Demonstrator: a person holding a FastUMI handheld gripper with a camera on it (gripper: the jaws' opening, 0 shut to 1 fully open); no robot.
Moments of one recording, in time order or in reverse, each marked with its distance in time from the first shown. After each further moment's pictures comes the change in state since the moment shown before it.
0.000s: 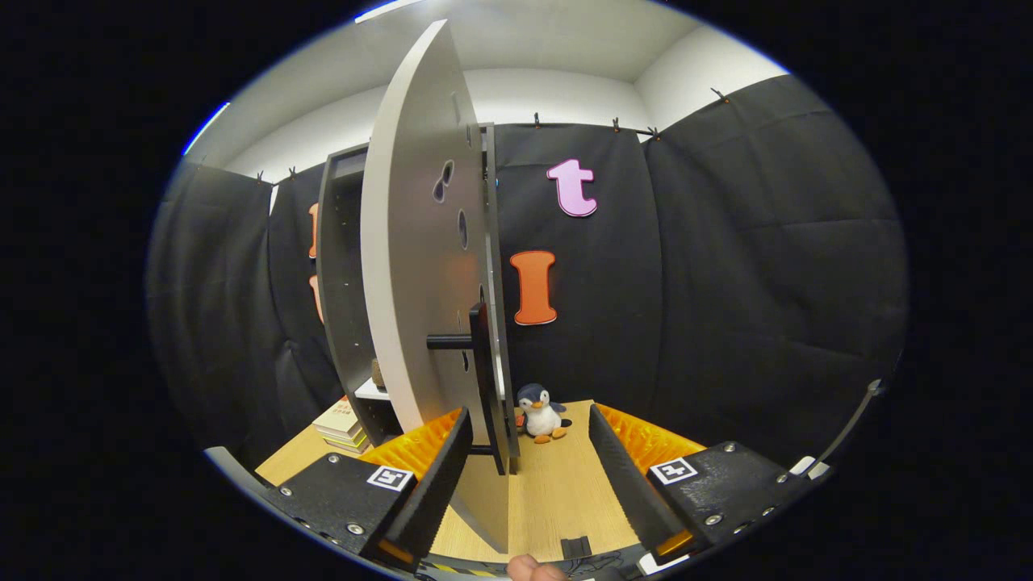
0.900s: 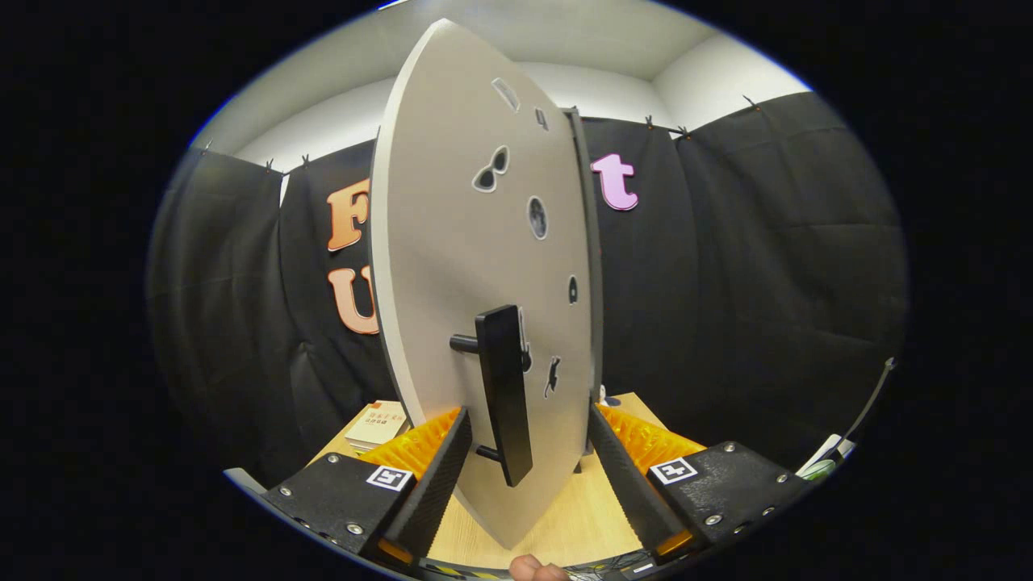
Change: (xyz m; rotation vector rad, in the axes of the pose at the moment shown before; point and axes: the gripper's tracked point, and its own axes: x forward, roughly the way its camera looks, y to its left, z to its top) arm 0.032 0.184 -0.008 -0.007 0.025 0.014
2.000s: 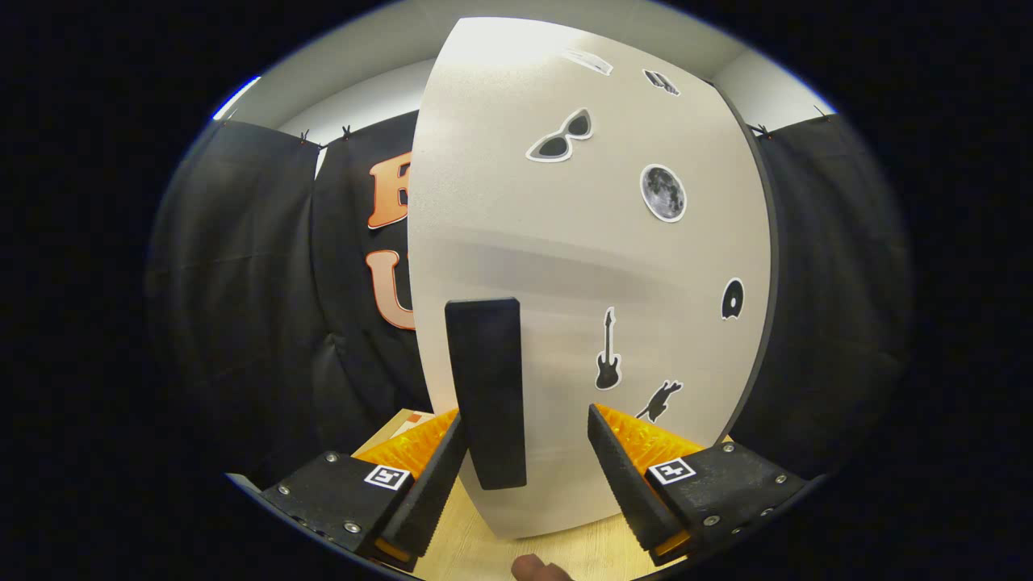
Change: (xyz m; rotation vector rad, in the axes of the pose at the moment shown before) arm 0.155 0.152 0.007 -0.055 0.020 0.156
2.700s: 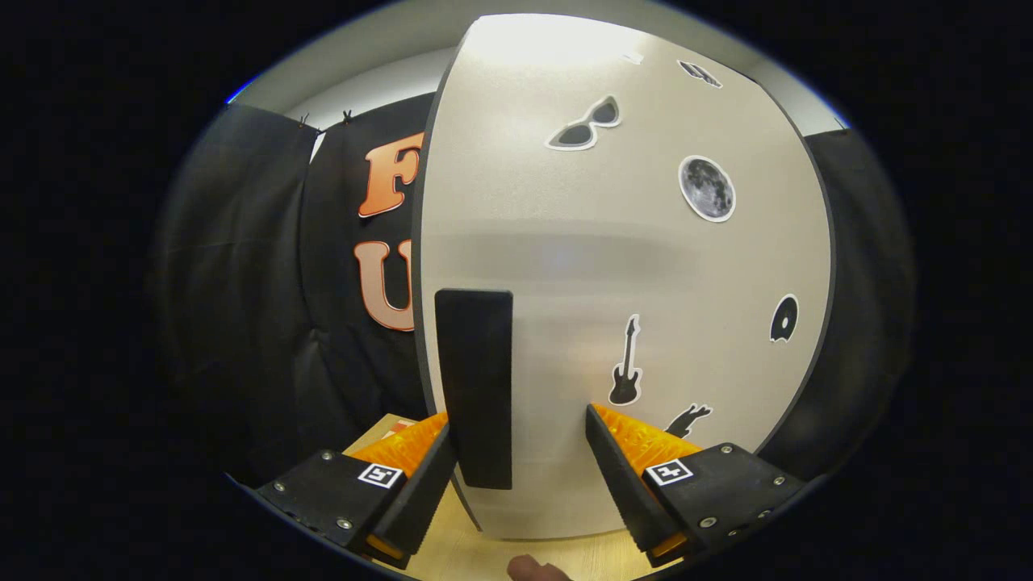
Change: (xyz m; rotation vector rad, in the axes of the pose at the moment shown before) arm 0.078 0.009 0.006 -0.054 -0.002 -0.031
